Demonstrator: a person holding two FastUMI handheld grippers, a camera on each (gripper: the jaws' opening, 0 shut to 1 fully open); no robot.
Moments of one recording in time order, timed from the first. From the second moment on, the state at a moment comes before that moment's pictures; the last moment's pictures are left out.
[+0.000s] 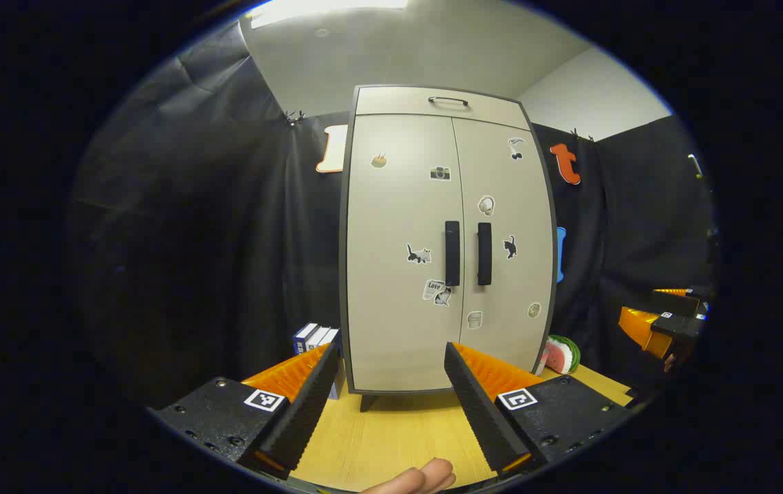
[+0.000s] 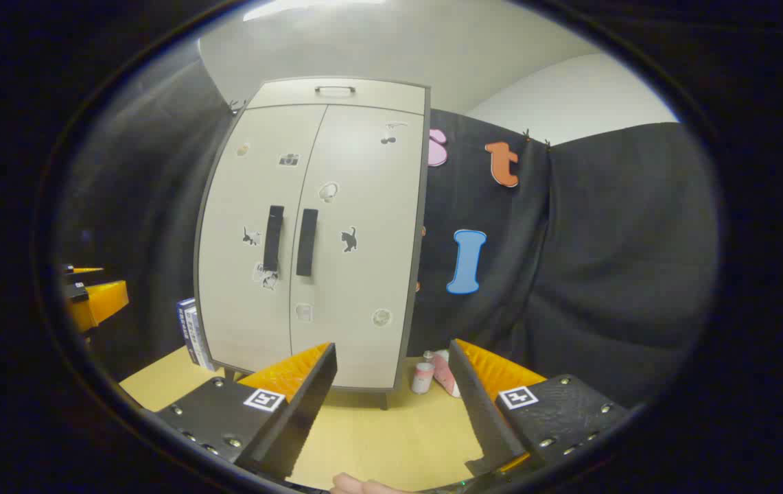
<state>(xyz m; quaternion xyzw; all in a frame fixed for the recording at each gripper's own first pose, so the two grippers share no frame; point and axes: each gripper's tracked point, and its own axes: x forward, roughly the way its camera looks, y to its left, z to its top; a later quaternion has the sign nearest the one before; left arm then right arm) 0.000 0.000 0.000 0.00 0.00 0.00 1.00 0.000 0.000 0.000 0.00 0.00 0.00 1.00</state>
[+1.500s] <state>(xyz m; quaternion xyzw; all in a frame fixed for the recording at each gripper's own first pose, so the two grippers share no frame) 0.028 0.019 0.012 0.01 0.00 0.00 1.00 0.065 0.031 0.036 0.03 0.03 0.03 1.00</state>
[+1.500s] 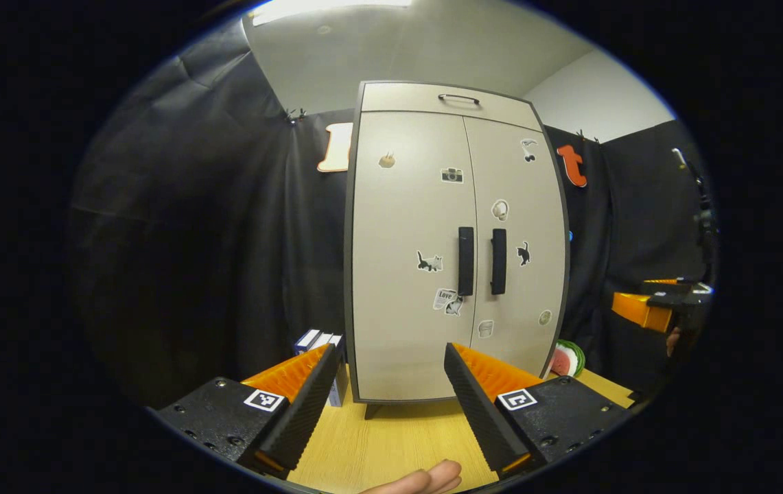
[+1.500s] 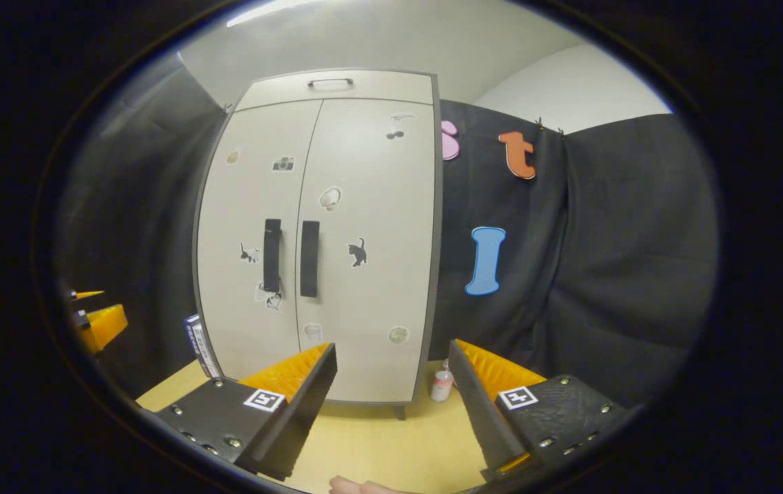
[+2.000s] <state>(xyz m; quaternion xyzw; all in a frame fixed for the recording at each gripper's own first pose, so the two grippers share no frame) 0.047 0.030 -0.010 0.02 0.00 0.01 1.00 0.153 0.098 0.077 0.02 0.00 0.08 1.00</state>
